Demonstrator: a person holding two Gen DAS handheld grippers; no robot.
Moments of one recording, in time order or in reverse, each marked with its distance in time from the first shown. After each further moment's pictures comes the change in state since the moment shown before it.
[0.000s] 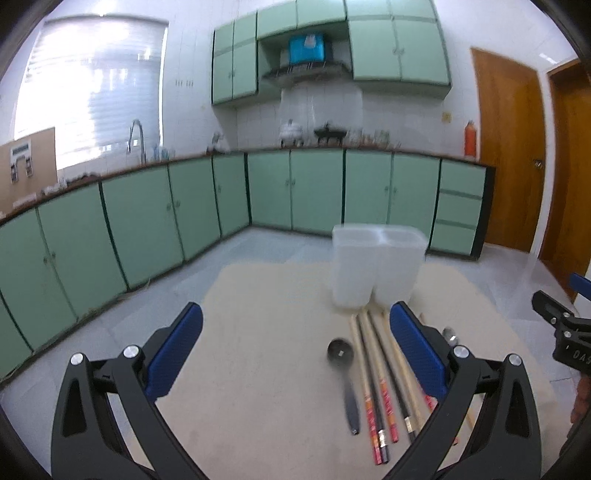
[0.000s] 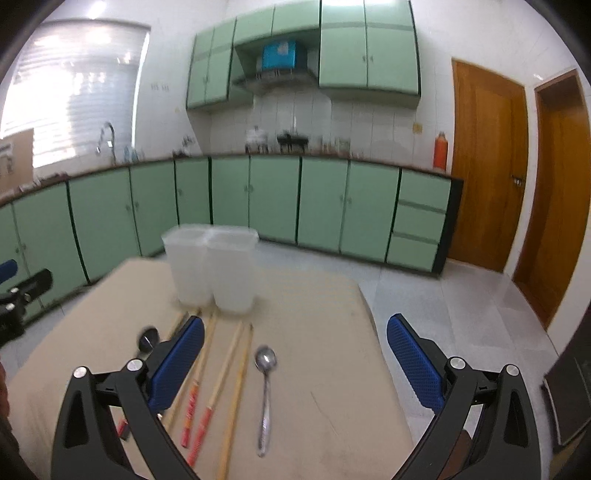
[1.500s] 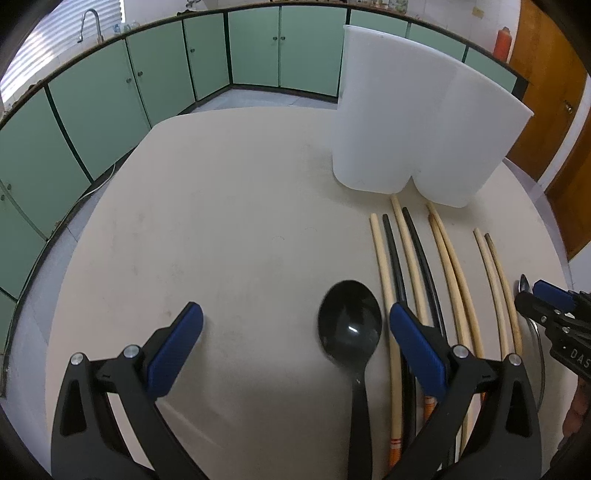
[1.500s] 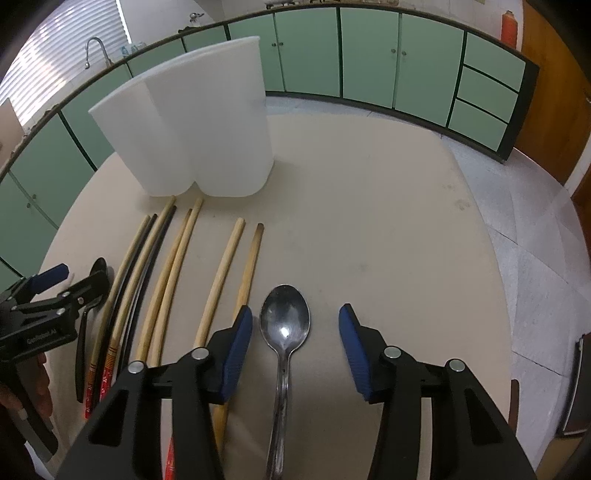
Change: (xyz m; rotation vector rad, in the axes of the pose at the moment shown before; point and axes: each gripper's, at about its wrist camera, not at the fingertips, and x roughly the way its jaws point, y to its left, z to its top) left arm 0.194 -0.026 -0.038 -0.022 0.569 -0.048; right arm 0.184 0.005 -0.031 0.022 0.587 0.206
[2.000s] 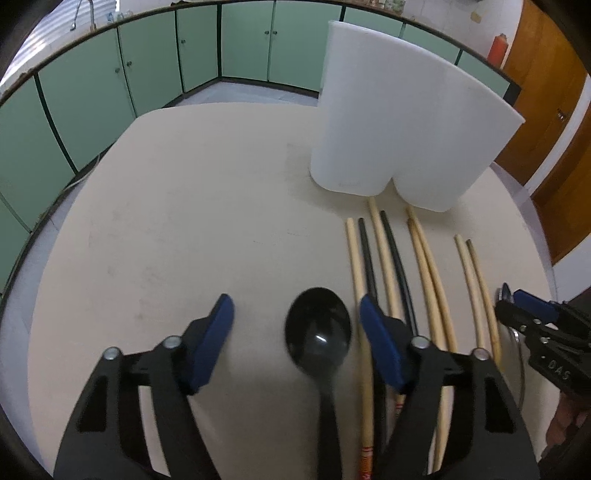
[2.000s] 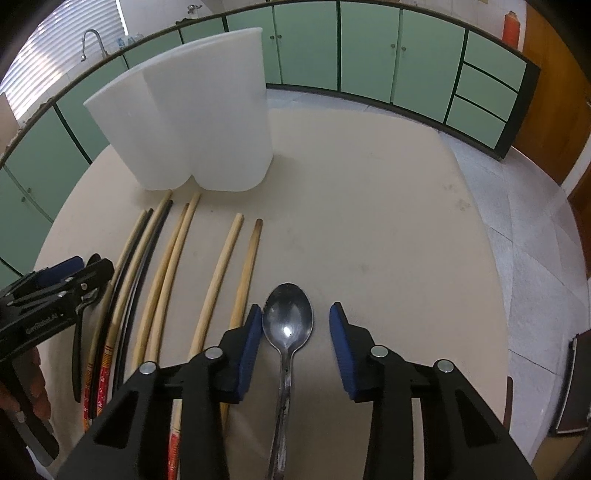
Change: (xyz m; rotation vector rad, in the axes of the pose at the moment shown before) left arm 0.004 -0.008 0.004 -0.033 0.018 -0.086; right arm 0.003 0.002 0.005 -0.012 0.033 -0.026
